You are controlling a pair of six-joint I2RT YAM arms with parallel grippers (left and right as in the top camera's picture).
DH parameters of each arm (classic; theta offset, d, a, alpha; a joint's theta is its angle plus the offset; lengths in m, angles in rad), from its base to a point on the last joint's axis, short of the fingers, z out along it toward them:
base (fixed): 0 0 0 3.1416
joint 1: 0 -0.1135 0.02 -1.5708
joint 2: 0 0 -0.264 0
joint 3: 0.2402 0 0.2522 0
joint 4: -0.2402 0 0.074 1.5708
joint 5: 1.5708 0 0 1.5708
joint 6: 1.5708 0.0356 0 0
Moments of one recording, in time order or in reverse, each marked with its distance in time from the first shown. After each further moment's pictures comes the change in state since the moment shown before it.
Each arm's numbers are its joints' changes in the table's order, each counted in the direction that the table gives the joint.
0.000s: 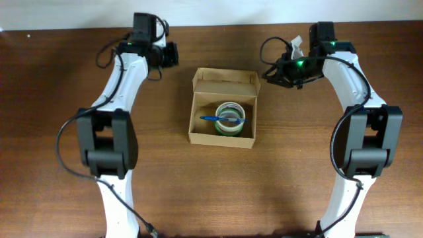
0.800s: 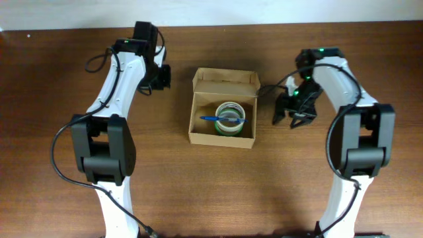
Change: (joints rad) left arm 0.002 0.085 -0.005 -0.367 -0.197 0.157; right arm -0.022 0.005 -0.081 -0.434 0.415 -0.254
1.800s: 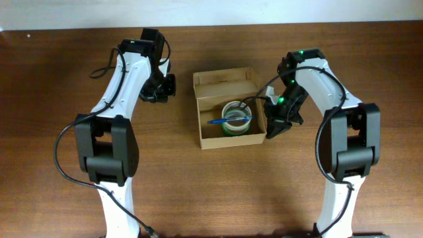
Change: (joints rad) left arm 0.034 0.000 0.000 -0.243 0.058 -0.096; right arm -0.134 0.000 0.000 -0.192 -0.094 -0.123
